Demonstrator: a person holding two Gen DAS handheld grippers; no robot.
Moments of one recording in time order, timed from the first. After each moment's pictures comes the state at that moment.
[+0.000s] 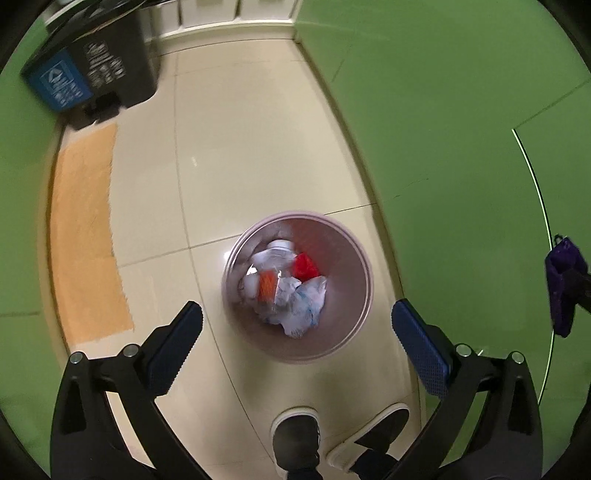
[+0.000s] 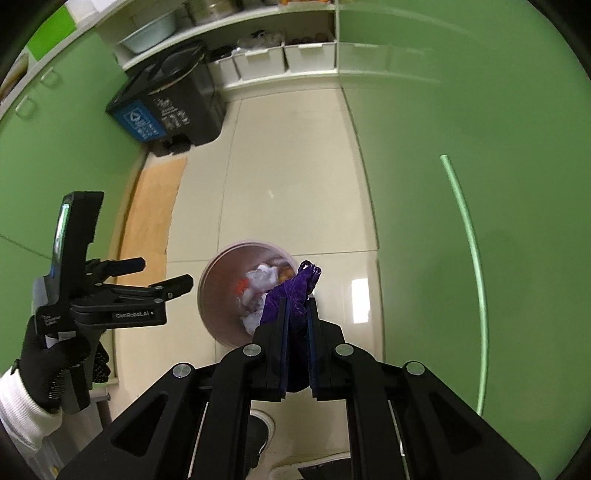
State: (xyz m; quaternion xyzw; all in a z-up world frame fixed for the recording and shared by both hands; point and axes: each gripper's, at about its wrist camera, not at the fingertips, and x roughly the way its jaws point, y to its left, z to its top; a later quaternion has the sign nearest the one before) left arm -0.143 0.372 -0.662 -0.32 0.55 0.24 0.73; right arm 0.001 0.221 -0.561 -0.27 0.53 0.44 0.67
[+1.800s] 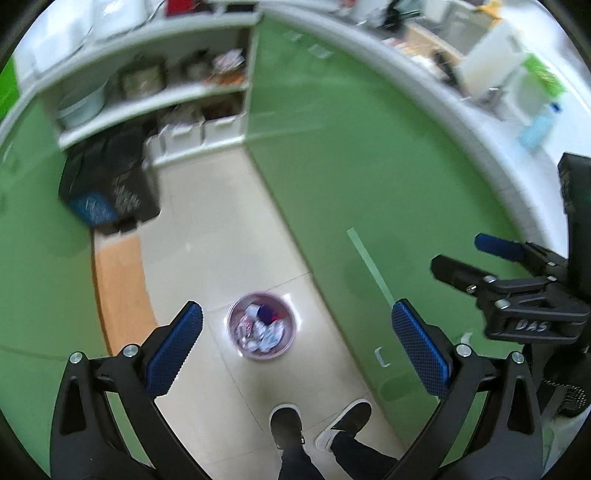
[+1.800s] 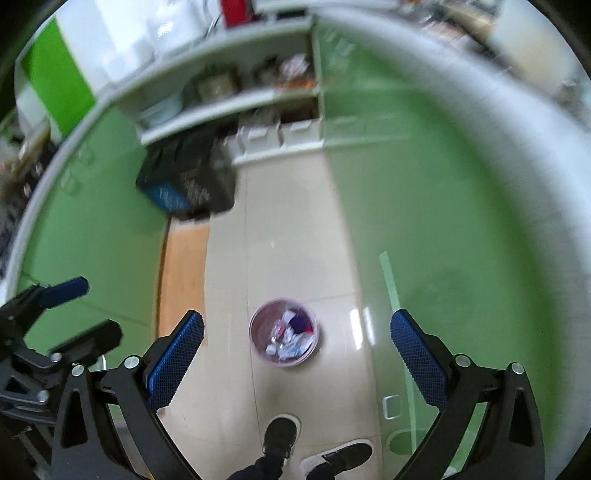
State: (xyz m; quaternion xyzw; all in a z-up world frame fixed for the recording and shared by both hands) left arm -0.154 0.298 -0.251 -0.22 0.46 0.21 0.83; right arm -0.014 0.162 -0.246 -0.19 0.48 0.41 0.75
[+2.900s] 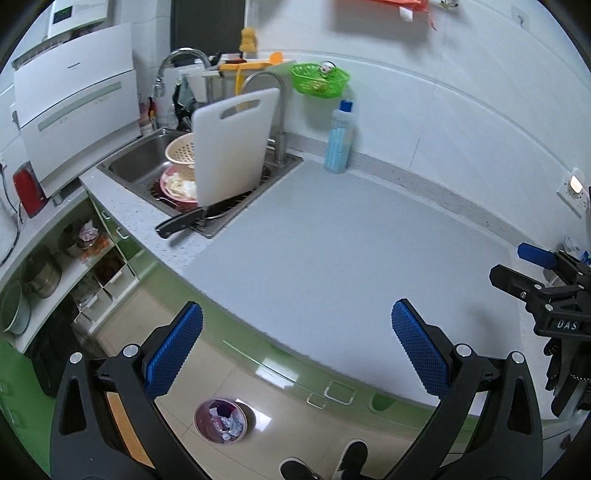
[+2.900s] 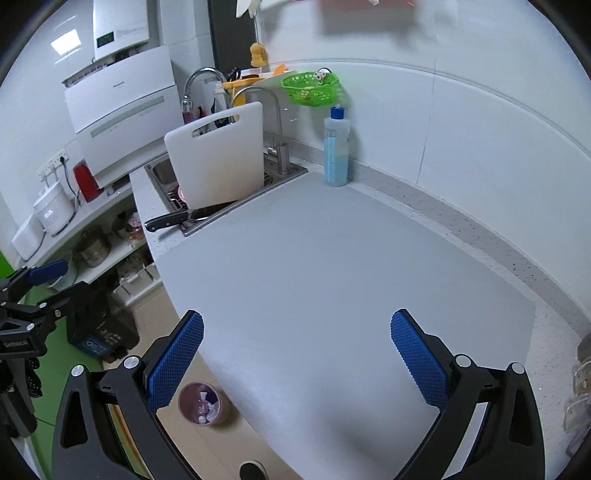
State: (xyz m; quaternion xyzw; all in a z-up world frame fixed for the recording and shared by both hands) left arm -0.004 0.081 -0.023 -0.03 0.39 0.00 0.92; right arm 0.027 -0.158 -0.026 -0.04 0.38 0.17 0.91
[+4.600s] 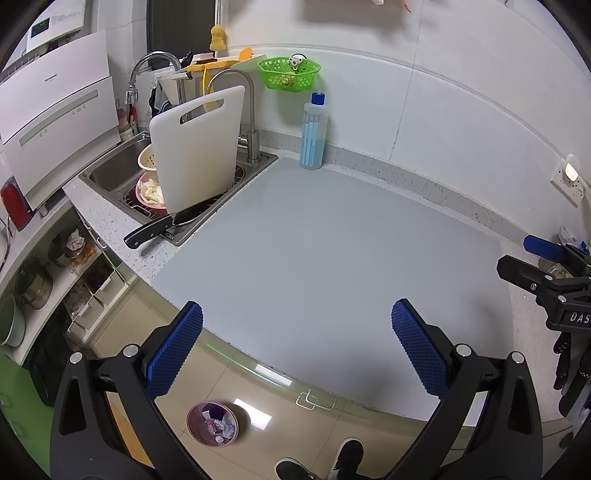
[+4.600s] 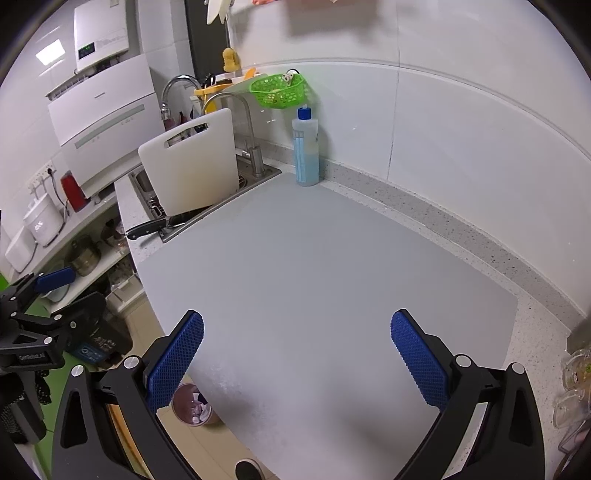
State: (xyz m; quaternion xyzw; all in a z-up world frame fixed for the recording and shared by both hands) left arm 0.011 0.042 -0.026 -0.01 0.40 -0.02 0.92; right arm 0.036 -0.198 -0.020 -0.03 0.39 0.15 0.91
